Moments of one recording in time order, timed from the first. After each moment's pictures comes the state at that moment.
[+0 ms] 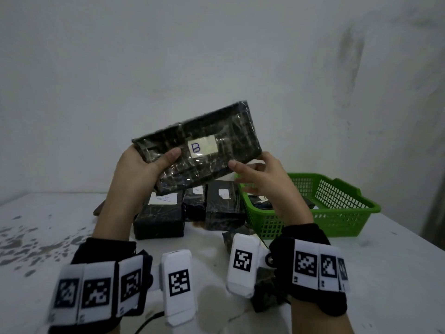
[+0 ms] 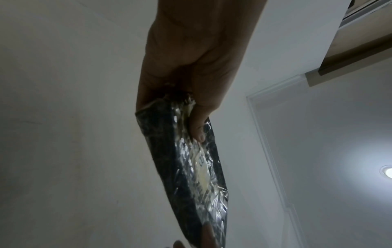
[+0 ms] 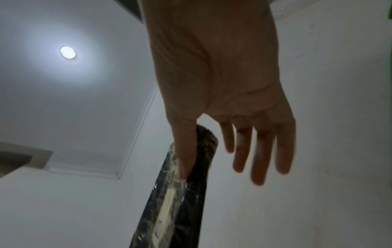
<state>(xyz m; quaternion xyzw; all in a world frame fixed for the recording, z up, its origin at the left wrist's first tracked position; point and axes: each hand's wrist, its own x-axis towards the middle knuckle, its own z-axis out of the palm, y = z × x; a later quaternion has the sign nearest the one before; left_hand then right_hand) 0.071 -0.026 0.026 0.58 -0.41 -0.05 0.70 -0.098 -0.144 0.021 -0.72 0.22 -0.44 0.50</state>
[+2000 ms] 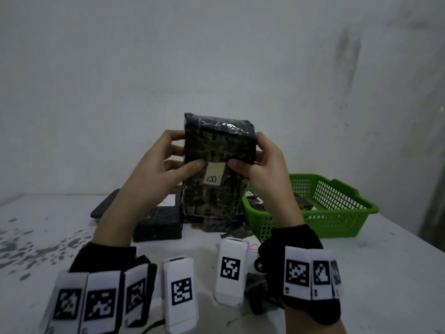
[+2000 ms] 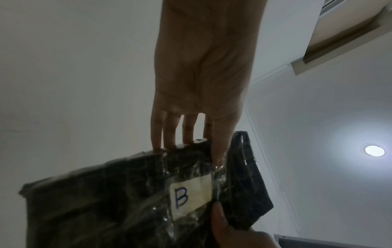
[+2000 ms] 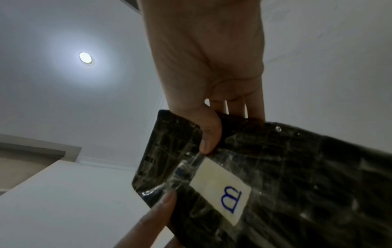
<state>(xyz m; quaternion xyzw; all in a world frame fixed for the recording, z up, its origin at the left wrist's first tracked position) 0.048 -0.025 0.031 0.54 -0.57 -0.09 0.61 -0.090 -0.134 0.030 -0.72 0.15 -0.53 0.42</state>
